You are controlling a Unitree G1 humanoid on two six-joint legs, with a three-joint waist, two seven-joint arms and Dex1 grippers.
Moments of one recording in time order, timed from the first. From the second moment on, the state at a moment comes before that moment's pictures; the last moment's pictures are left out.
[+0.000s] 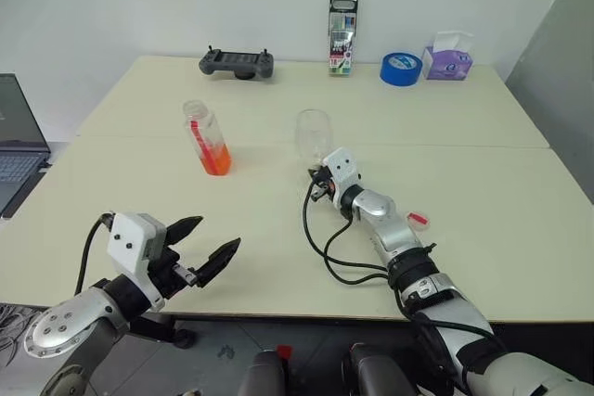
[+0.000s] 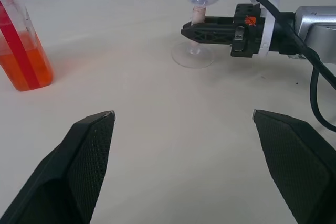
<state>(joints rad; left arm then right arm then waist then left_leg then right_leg) 0.32 0.61 0.44 -0.73 -0.68 0.64 -0.56 -0.73 0.05 0.10 0.74 -0.06 -0.06 0.39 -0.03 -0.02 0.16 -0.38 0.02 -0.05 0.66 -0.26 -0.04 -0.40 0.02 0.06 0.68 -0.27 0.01</state>
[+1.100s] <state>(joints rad) 0.24 0.66 0.45 -0.66 -0.68 0.62 -0.58 -0.99 0.14 0.05 1.26 -0.05 -0.37 0.25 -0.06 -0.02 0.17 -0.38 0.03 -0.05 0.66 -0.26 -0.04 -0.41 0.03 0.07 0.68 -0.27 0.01</state>
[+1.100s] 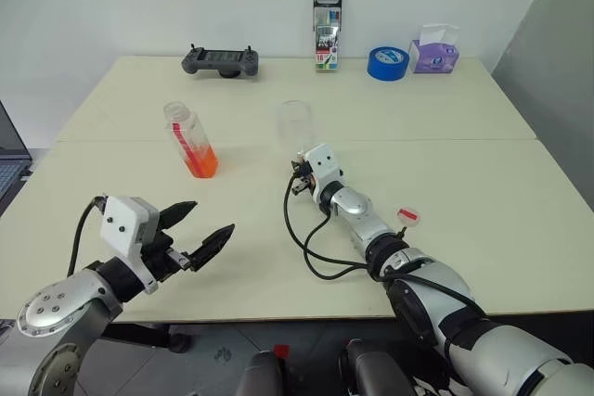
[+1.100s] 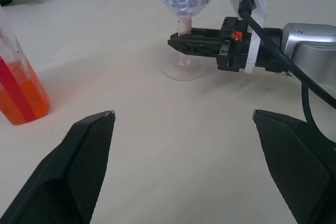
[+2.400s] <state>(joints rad) -0.08 0.55 0.39 -0.26 -0.43 0.47 -0.40 -0.45 -0.43 0.08 -0.22 0.31 0.36 0.81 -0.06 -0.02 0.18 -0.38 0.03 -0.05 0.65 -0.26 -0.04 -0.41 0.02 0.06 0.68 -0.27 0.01</state>
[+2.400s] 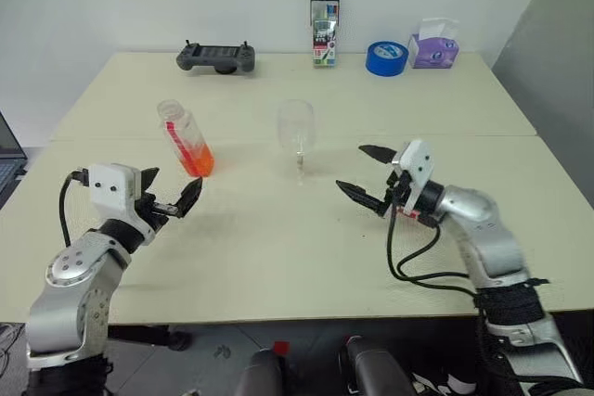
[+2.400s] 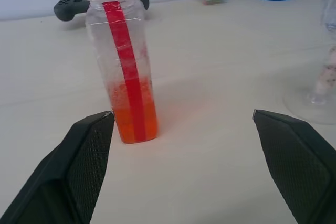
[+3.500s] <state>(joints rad) -0.47 0.51 0.27 0.34 -0.27 0.19 -0.43 -0.37 -0.61 0.05 -0.57 0.62 0.67 0.82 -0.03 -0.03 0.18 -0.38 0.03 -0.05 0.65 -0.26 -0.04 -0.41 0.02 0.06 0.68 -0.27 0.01</state>
